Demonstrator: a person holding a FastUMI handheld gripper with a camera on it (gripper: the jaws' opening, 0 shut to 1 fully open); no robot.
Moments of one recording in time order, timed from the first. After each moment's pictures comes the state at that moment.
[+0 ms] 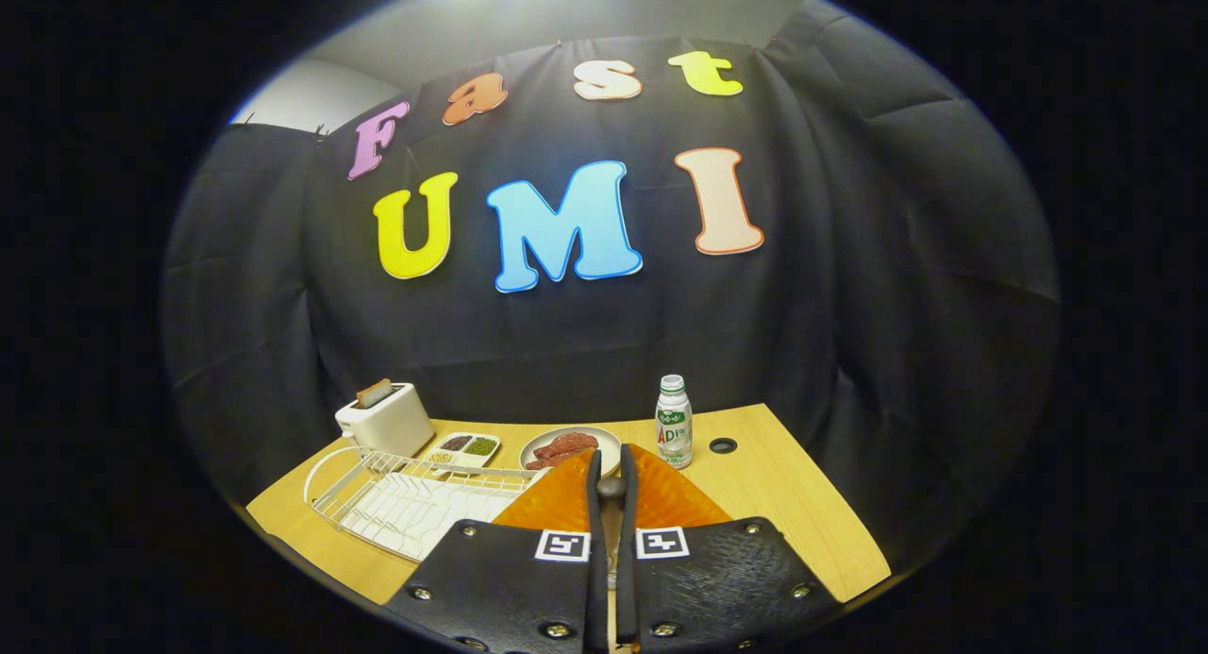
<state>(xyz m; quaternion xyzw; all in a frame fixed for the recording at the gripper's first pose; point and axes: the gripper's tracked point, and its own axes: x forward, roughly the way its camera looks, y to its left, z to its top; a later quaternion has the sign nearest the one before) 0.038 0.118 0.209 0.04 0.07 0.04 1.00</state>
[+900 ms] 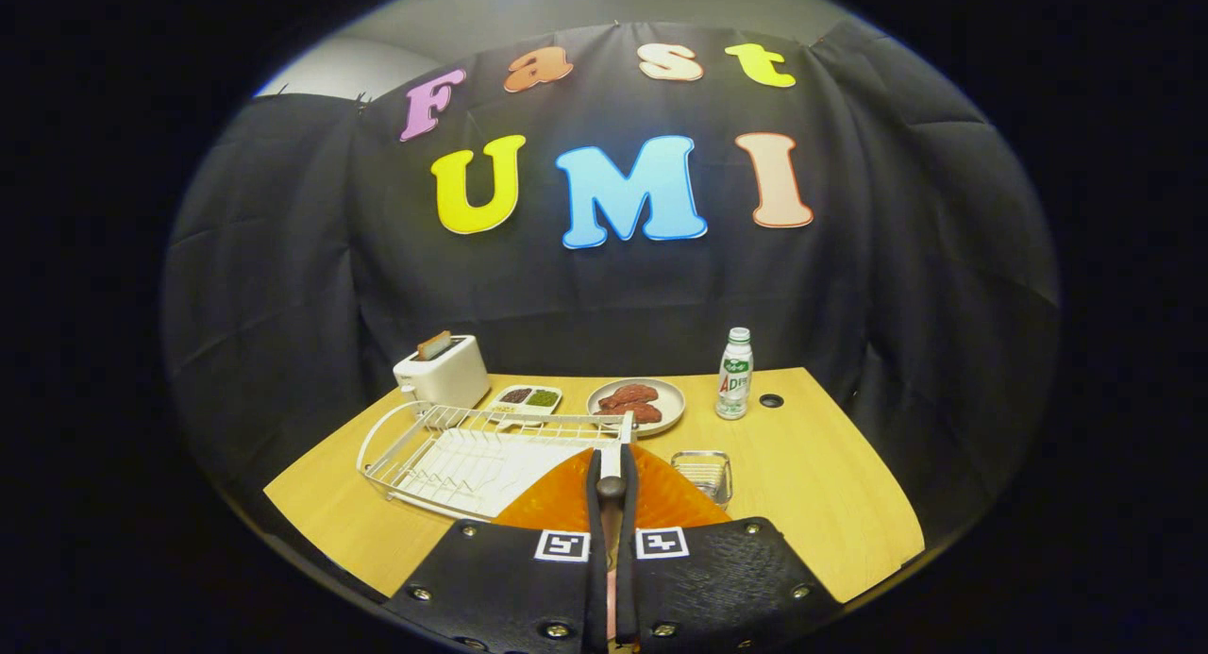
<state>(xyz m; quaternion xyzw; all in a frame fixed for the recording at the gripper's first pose) -0.022 0.233 0.161 0.02 0.14 0.09 0.99</state>
